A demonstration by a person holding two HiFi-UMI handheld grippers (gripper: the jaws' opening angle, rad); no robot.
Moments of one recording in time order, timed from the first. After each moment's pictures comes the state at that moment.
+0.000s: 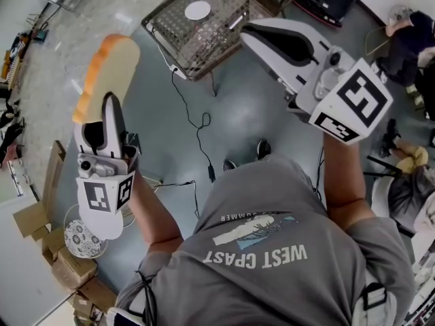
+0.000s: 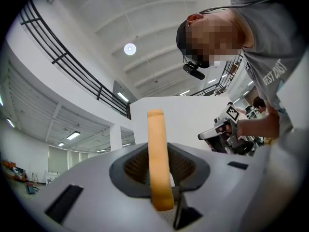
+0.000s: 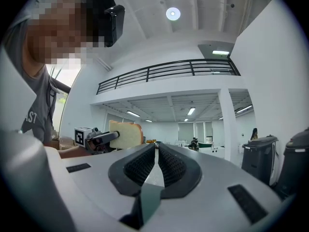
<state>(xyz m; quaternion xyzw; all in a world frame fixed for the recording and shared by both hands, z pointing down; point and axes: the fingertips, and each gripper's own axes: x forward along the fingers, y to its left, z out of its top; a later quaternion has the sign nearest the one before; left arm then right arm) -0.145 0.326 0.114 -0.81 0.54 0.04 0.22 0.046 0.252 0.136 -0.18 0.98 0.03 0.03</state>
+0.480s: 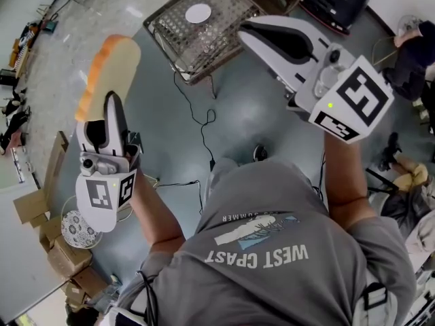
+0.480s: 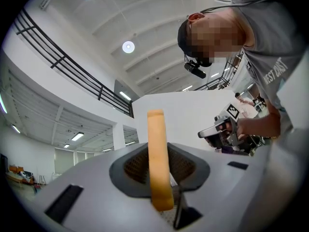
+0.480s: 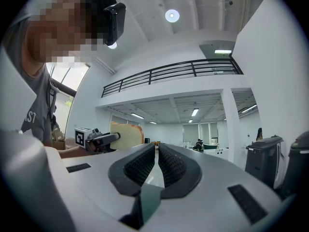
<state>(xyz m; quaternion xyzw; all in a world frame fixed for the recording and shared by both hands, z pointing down) -0.086 0.291 0.107 -0.79 0.57 0.03 0.22 0.100 0.208 0.126 -0.14 0.99 0.03 0.04</state>
